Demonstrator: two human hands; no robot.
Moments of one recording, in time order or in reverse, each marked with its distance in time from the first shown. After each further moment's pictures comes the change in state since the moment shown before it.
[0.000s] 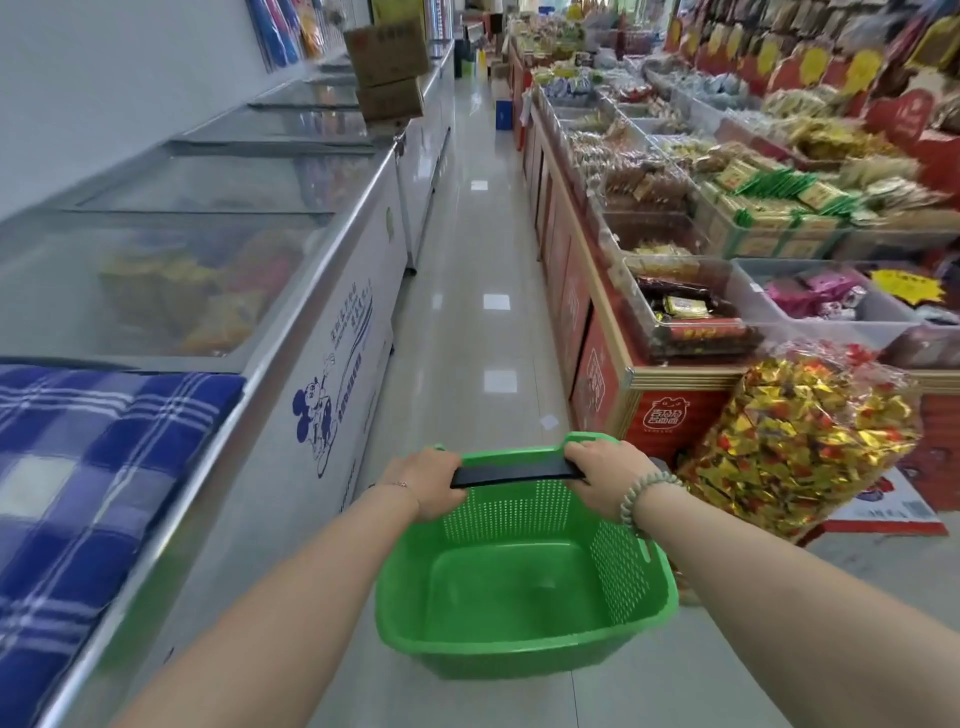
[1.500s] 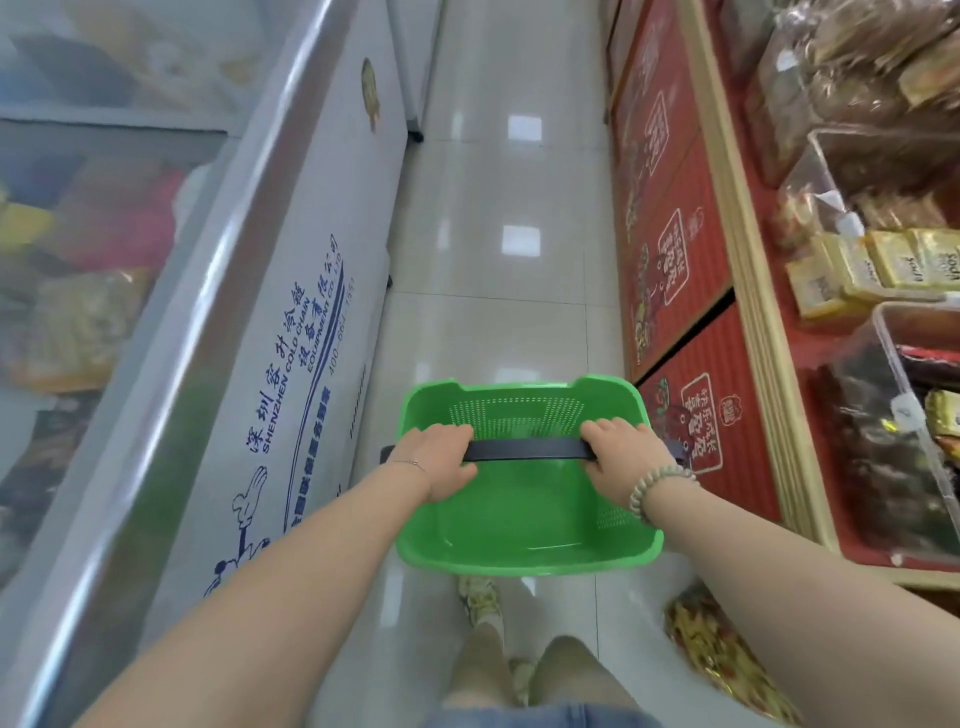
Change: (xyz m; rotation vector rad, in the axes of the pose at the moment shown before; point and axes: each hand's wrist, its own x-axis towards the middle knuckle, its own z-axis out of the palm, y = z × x) left_hand 0.535 -0.224 -0.037 -0.127 -0.270 -0.006; right_hand 0.557 0.164 0.078 0.076 -0.291 0.034
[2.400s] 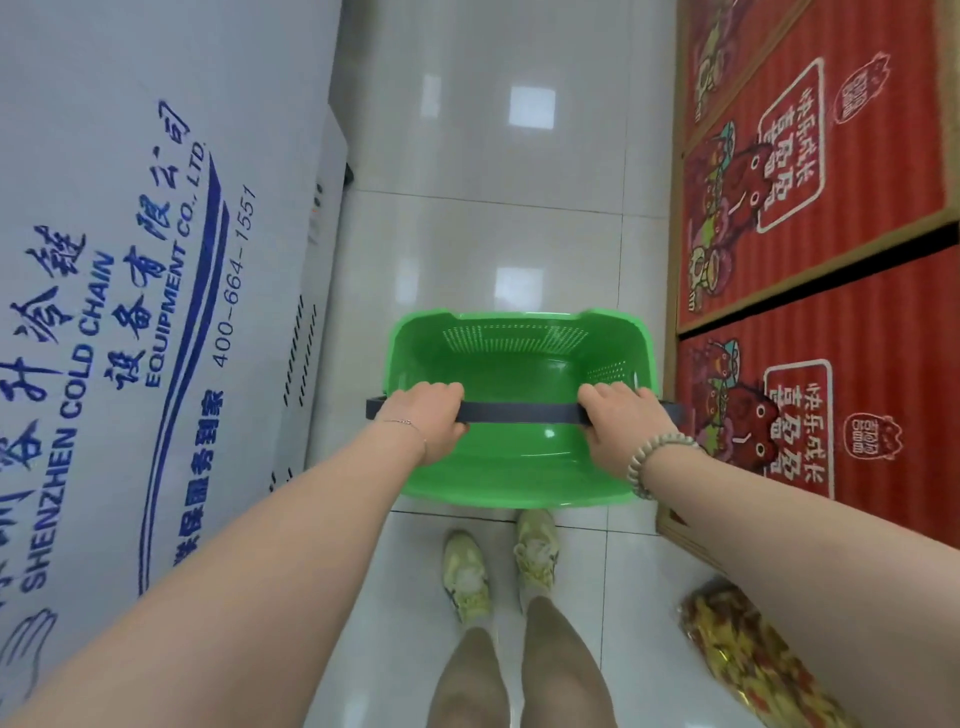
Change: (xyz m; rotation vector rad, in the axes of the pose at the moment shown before) left_hand 0.256 -0.078 0.083 -0.027 -0.208 -0.067; right_hand 0.230 0.078 0.133 0.014 -0.208 0.013
